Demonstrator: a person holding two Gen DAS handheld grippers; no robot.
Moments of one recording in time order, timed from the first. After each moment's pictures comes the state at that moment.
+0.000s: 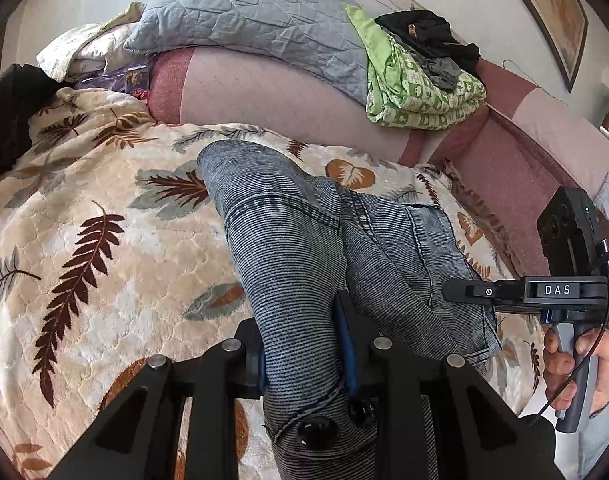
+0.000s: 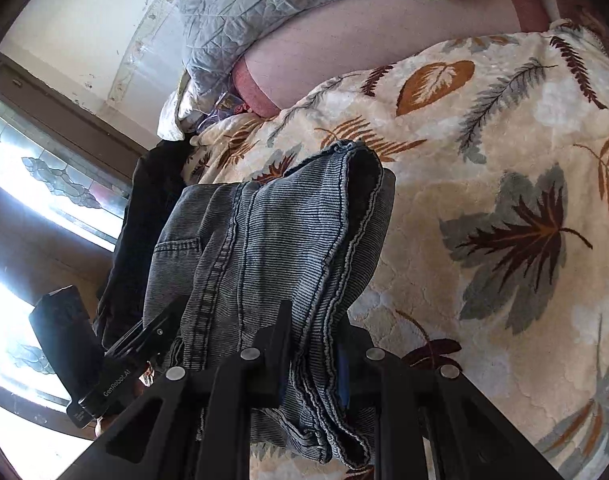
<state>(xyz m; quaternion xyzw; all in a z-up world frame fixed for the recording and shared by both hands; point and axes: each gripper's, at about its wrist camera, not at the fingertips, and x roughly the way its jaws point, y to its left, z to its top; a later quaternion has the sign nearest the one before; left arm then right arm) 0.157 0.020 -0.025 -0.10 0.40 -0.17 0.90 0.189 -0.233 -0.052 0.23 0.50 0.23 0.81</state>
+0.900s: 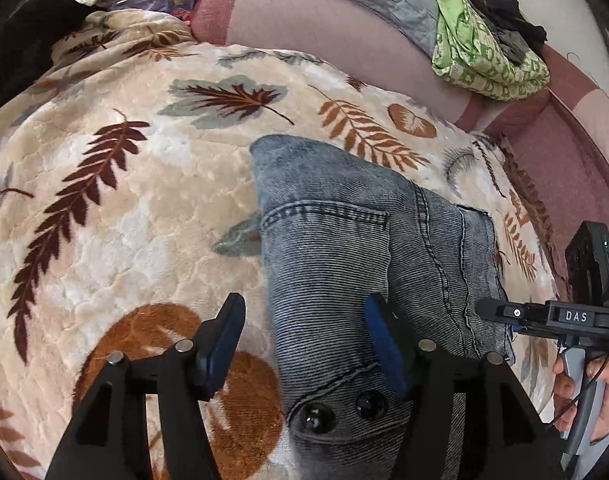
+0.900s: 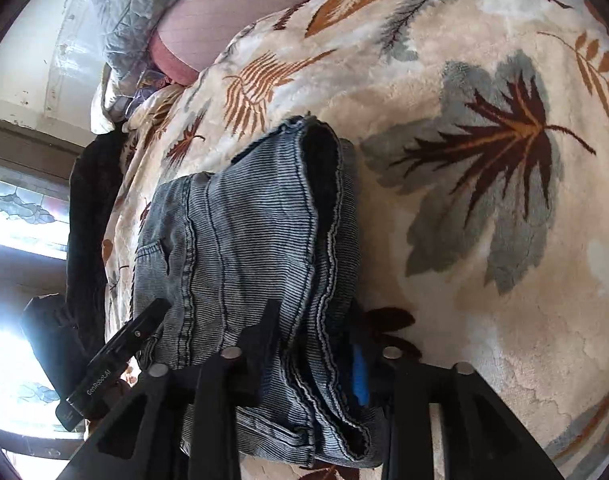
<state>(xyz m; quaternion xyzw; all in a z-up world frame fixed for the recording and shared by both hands) 0.174 0.033 -0.081 -0.12 0.49 -0.10 0.86 0.198 -0.249 -0.124 0.23 0.59 0.15 0.76</state>
